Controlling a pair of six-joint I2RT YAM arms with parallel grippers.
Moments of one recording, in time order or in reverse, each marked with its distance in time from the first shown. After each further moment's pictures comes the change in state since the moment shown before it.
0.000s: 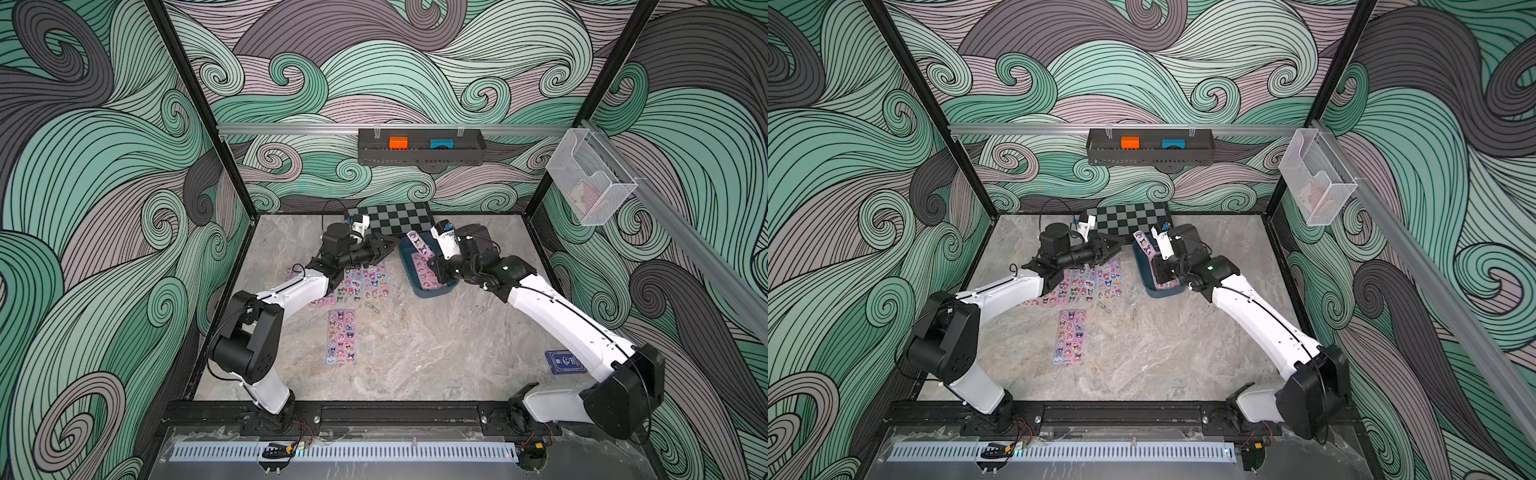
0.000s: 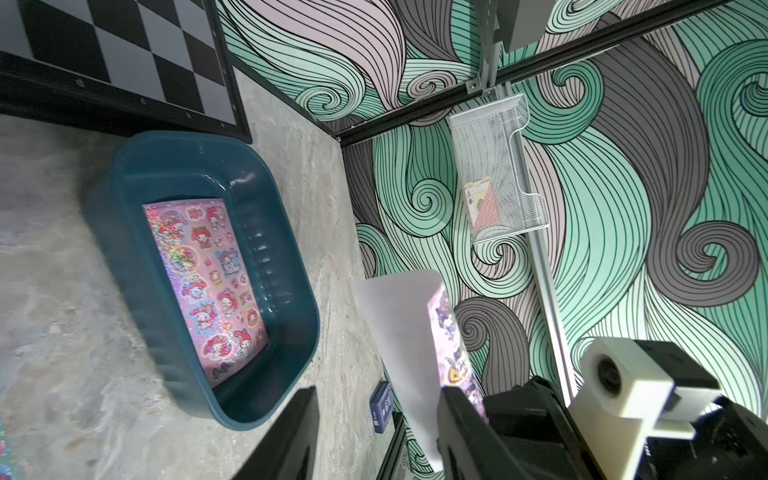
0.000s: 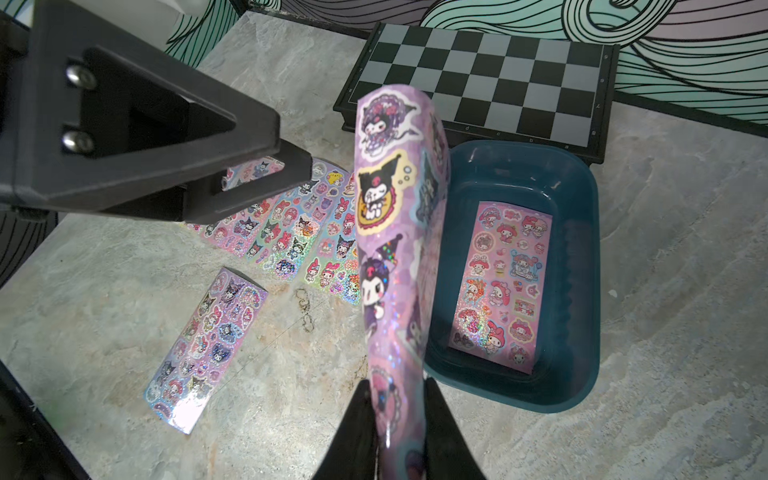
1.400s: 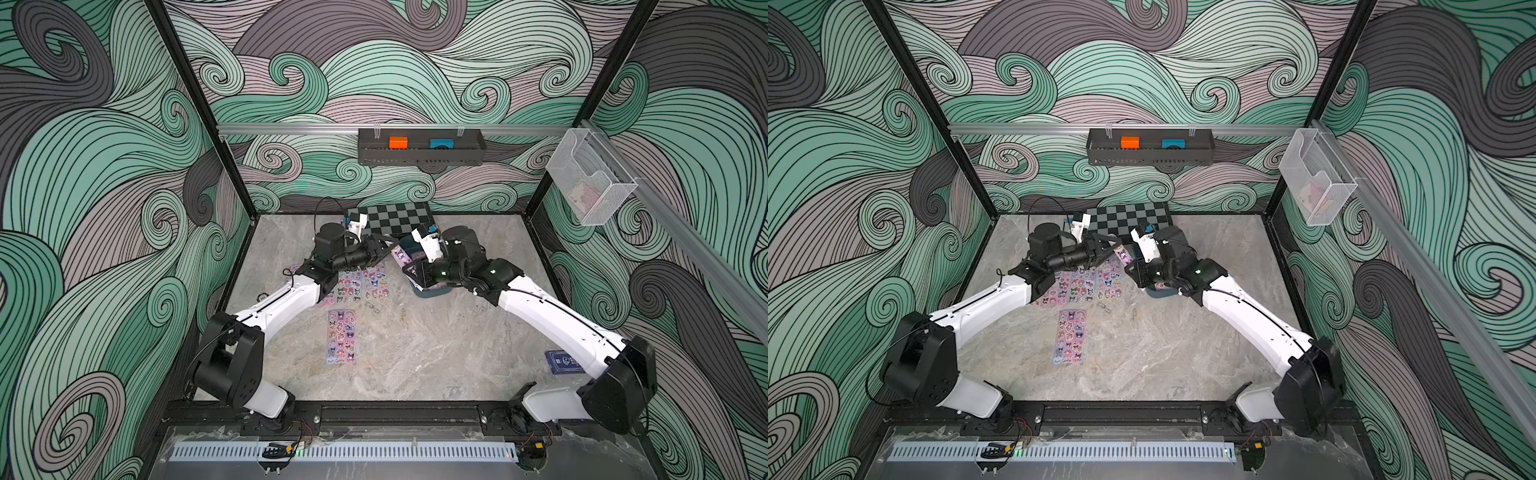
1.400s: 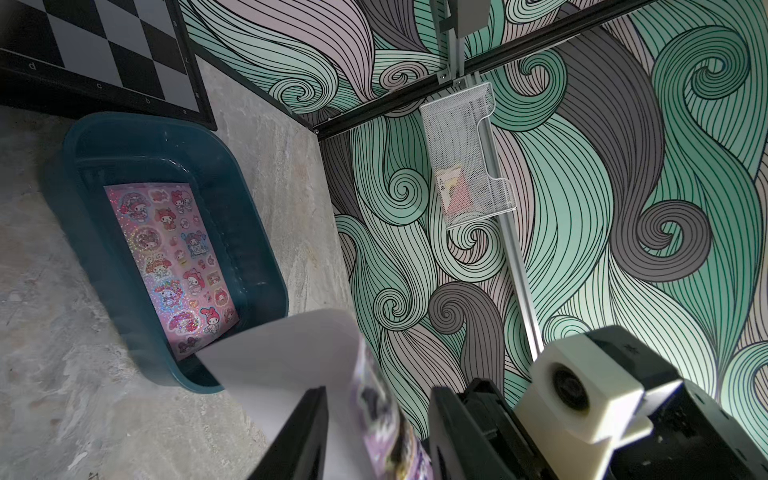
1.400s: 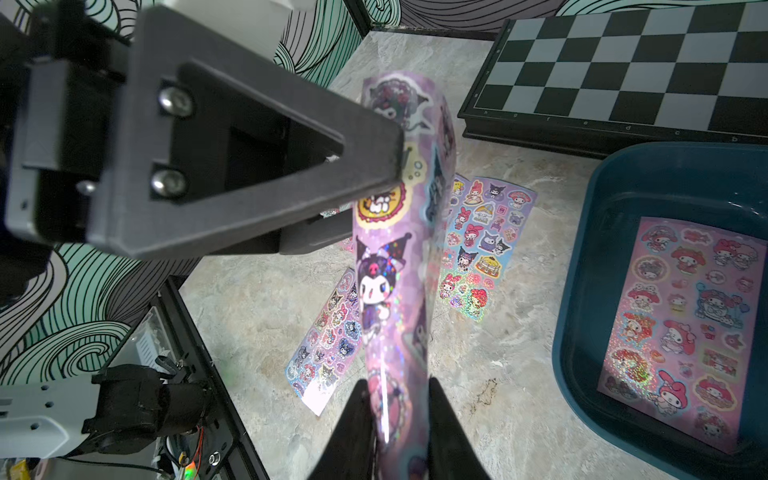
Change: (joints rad) left arm -0.005 -0.151 -0.018 -0.112 0.002 0.006; right arm 0.086 0.031 -0.002 0.128 -0.216 0.160
